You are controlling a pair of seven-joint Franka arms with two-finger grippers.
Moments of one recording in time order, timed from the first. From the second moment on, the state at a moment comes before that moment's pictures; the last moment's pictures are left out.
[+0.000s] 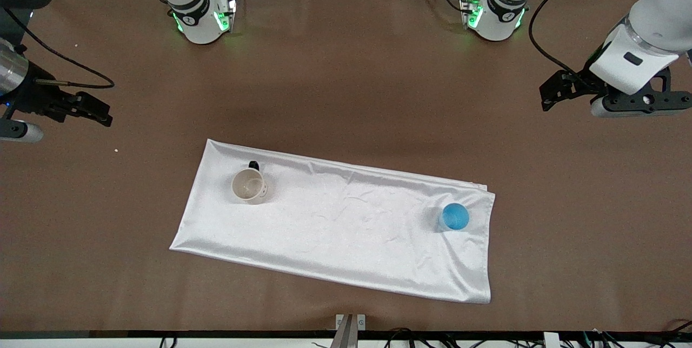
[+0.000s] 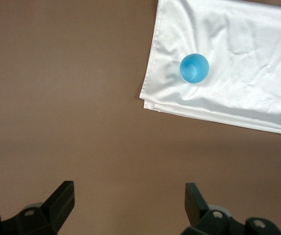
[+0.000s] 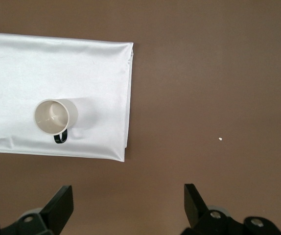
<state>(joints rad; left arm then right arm) -0.14 0.00 -0.07 -1.60 0.02 1.64 -0.22 -0.04 0.08 0.09 -1.51 -0.02 1.57 0.16</state>
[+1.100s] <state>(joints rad) -0.15 0.00 -0.07 -1.60 0.02 1.64 -0.22 -0.02 0.08 0.09 -1.58 -0.02 1.61 0.16</state>
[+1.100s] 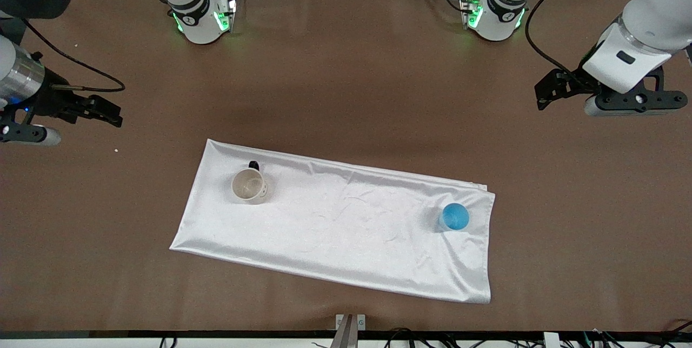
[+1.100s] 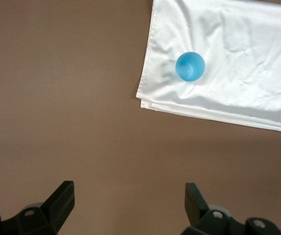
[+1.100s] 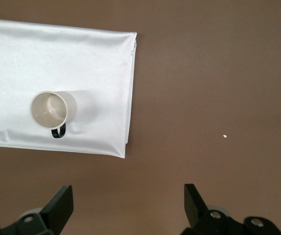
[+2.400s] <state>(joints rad) -0.26 0.21 -0.08 -1.60 0.02 1.78 -0.22 0.06 0.05 0.09 -1.96 -0.02 1.99 0.16</state>
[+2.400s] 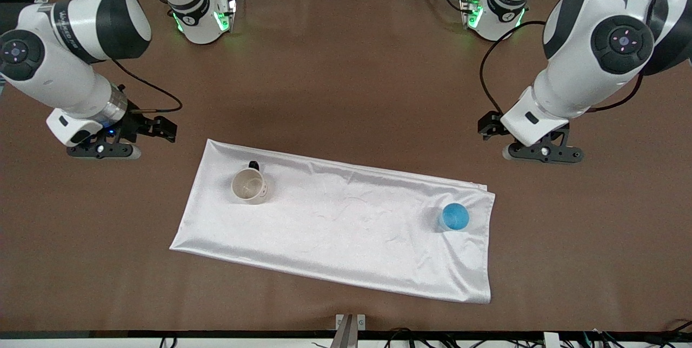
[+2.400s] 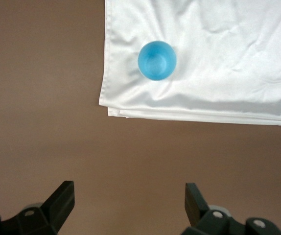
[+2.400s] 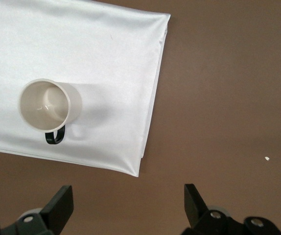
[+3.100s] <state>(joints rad) -0.31 0.41 -0.08 -1.60 0.02 2.03 -0.22 0.29 0.11 0.09 -2.20 -0.02 2.34 0.39</state>
